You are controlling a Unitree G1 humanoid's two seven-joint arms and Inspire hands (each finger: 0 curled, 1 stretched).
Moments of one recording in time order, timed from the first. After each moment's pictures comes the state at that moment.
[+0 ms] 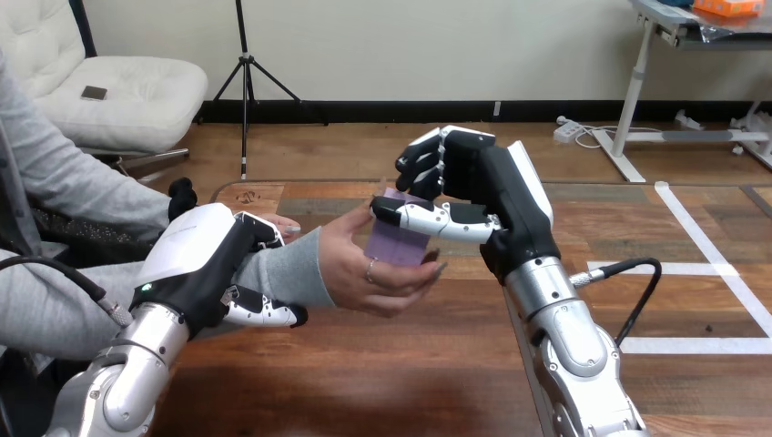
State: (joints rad) left arm -0.16 0.50 -0.14 0.21 0.56 -0.18 -0.04; right arm -0.41 -0.02 0.06 0.54 -0.04 -0.45 0.13
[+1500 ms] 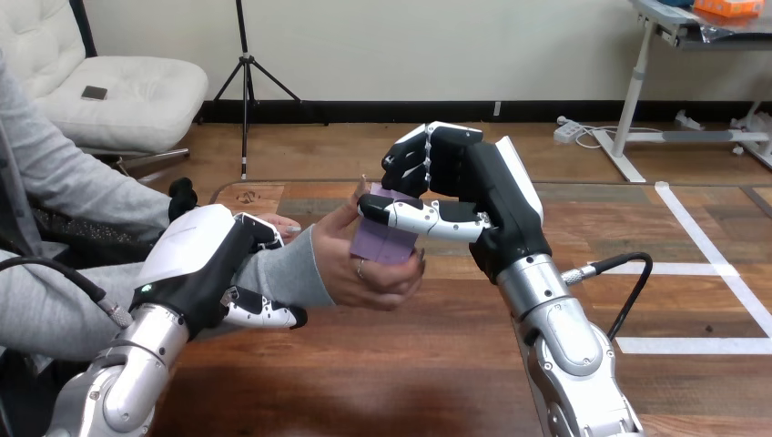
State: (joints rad) left arm -0.16 0.50 -0.14 0.21 0.56 -0.18 -0.04; right arm -0.39 -0.01 0.07 0.47 -0.04 -0.38 0.15
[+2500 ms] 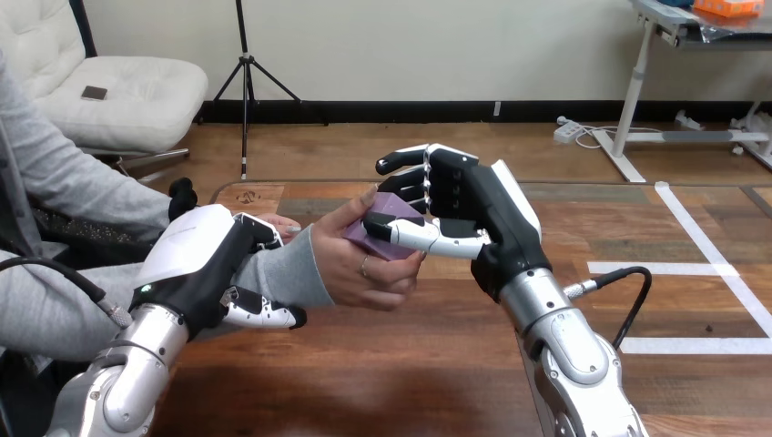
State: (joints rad) left arm -0.16 0.50 -0.14 0.21 0.57 -0.17 -0.04; right arm -0.33 -0.02 0.07 0.38 -0.04 -0.23 0.19
